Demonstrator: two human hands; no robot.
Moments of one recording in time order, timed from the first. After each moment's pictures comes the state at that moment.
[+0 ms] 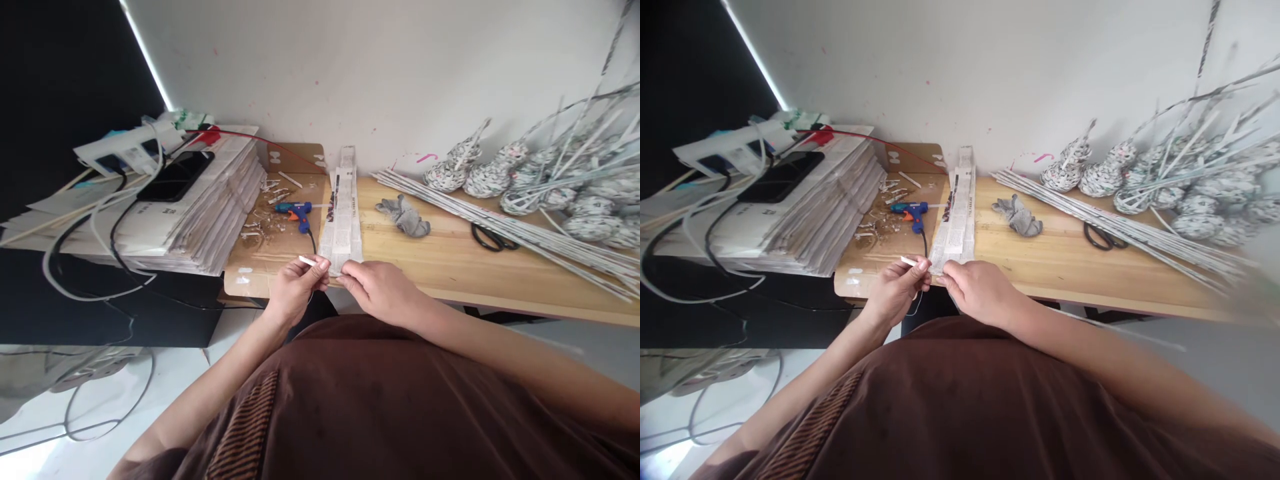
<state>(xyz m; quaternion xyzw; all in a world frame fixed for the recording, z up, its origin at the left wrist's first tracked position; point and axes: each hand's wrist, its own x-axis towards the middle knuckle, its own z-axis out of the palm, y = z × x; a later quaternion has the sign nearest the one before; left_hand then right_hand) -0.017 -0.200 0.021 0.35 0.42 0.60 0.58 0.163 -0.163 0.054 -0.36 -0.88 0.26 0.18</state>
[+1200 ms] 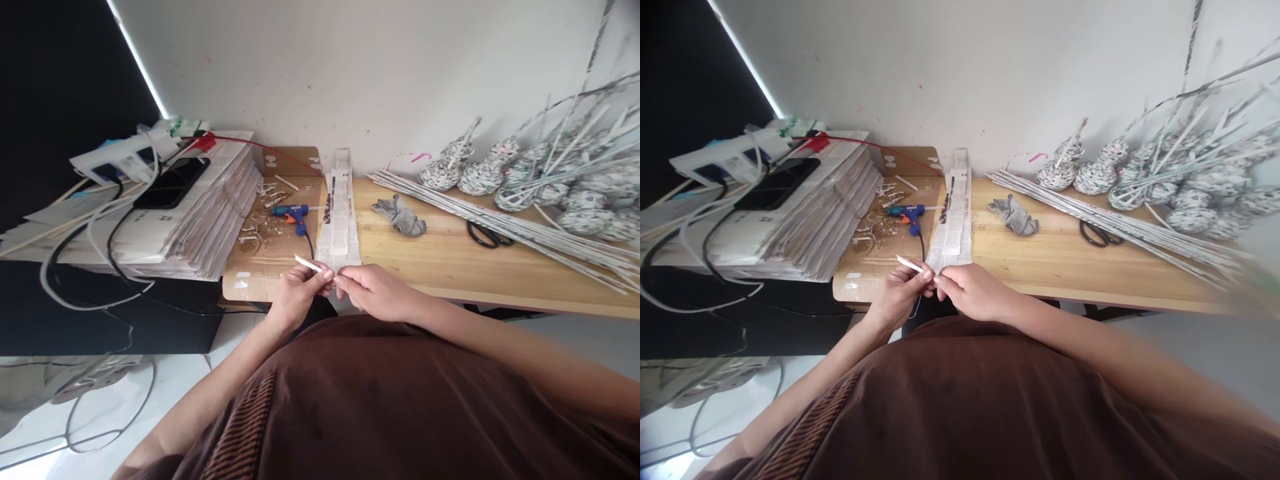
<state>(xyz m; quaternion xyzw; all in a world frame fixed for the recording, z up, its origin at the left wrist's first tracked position) -0.014 -0.198 0.016 0.39 0.44 0.56 0.58 0.162 -0.160 0.053 -0.34 -0.79 0.49 0.15</state>
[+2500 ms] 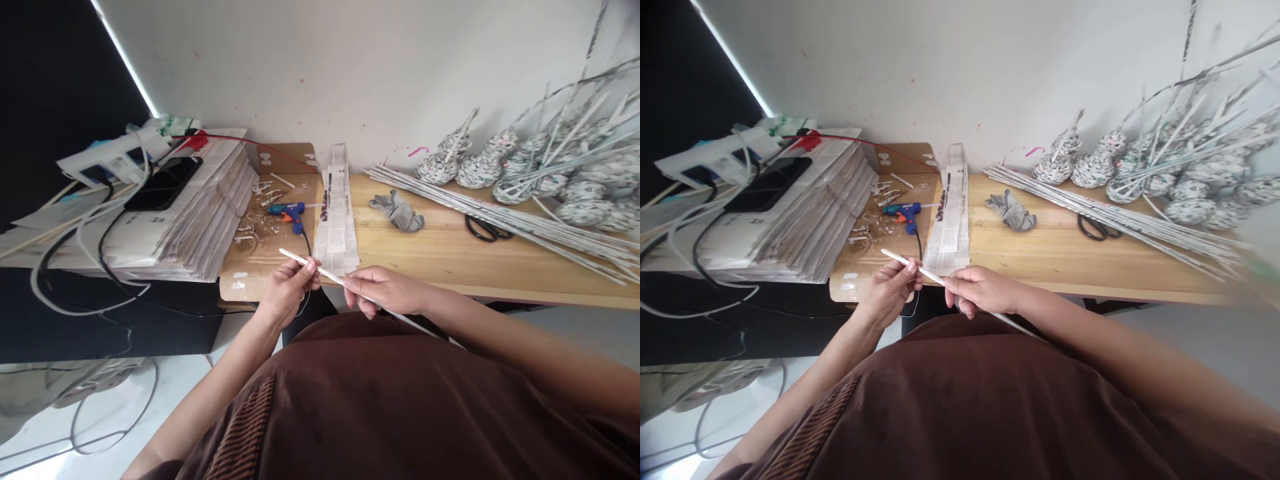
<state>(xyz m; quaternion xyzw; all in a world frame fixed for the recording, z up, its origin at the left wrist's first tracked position) -0.025 -0.199 0.015 0.33 0.42 0.59 0.60 0.178 -0.156 0.045 -0.32 -0.69 0.65 0.07</state>
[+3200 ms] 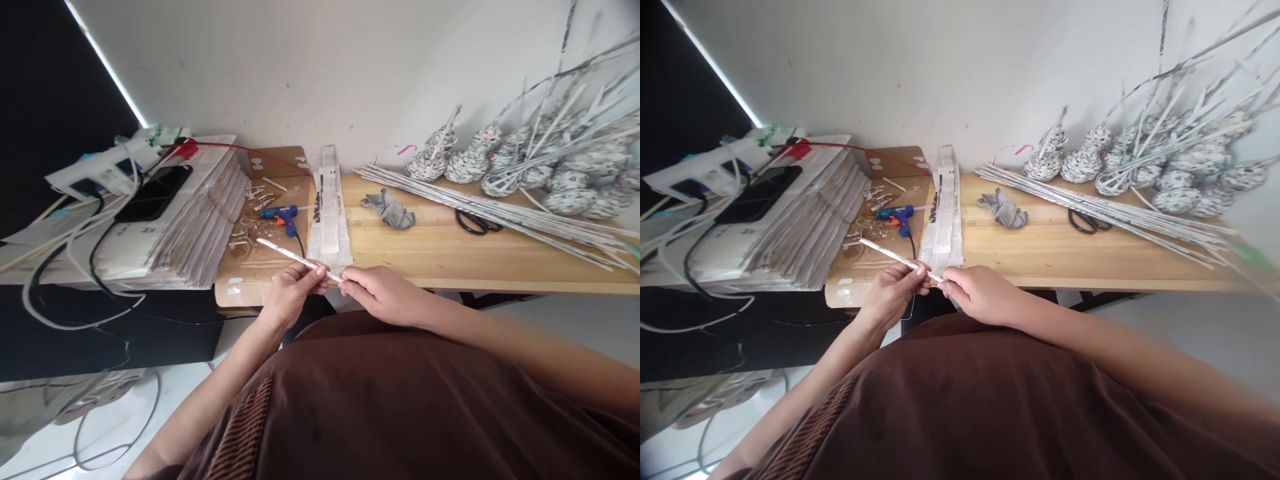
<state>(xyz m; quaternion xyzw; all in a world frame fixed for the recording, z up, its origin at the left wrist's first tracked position) -0.013 -0.197 0.021 0.40 0.45 0.53 0.60 0.187 -0.169 0.054 -0.35 -0.84 0.38 0.16</state>
